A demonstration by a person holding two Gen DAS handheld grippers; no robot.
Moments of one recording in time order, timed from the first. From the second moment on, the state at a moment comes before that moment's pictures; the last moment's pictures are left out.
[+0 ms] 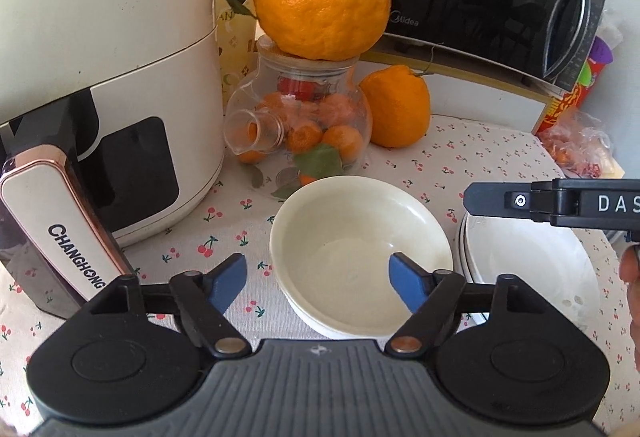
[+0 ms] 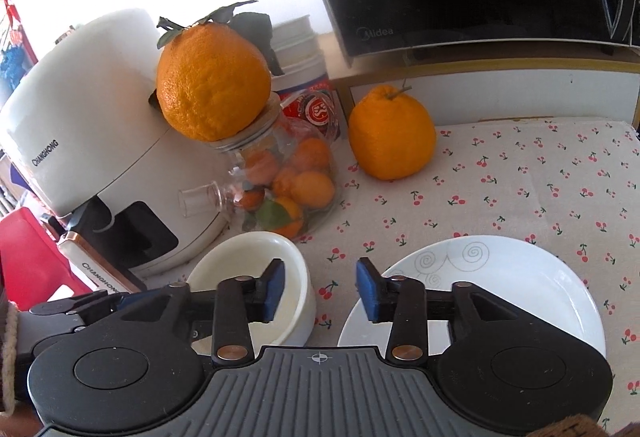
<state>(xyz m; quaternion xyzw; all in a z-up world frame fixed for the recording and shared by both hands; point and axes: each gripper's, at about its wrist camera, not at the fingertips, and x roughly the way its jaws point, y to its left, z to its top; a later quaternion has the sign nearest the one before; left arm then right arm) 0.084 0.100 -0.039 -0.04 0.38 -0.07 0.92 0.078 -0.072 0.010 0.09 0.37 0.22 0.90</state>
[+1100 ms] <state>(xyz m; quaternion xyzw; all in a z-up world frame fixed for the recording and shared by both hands) 0.076 0.090 -0.074 0.04 0.33 -0.20 0.92 0.105 -0.062 -0.021 0.10 0.37 0.29 0.88</state>
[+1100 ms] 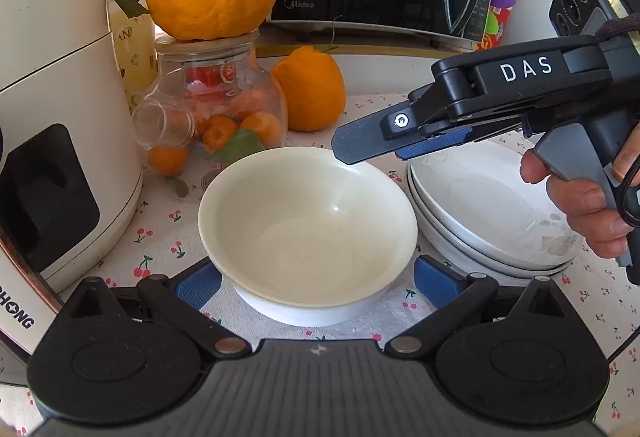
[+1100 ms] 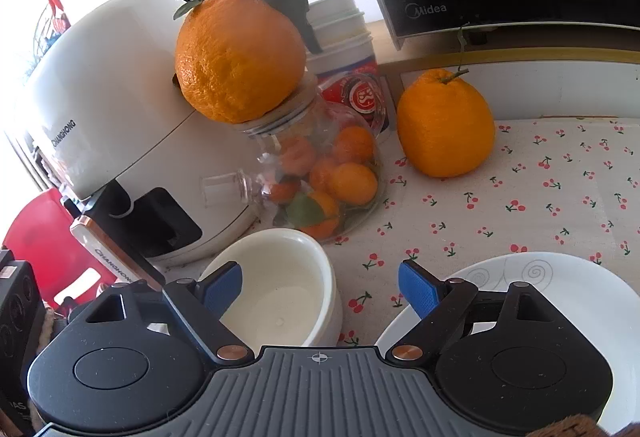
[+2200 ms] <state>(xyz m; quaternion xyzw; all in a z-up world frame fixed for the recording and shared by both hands) 0.081 0.085 -0.079 0.09 0.33 -0.20 0.92 0.105 -0.040 -0.032 0.06 0.38 0.29 0.88</state>
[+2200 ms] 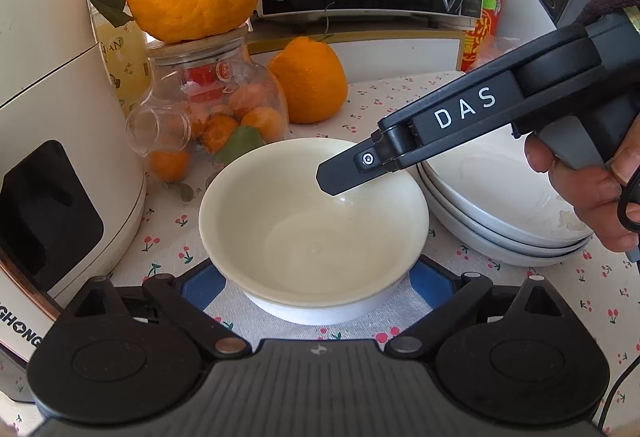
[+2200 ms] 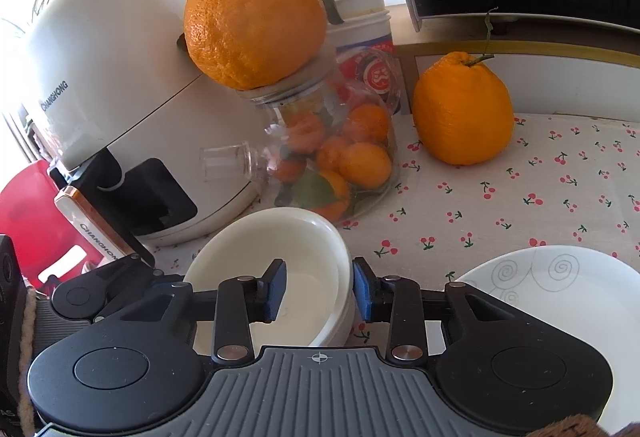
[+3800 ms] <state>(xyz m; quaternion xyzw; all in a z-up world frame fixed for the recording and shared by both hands) 0.072 0.022 -0.037 0.10 0.28 -0.23 0.93 0.072 -0.105 0.024 0.04 0.32 0.25 0.91</state>
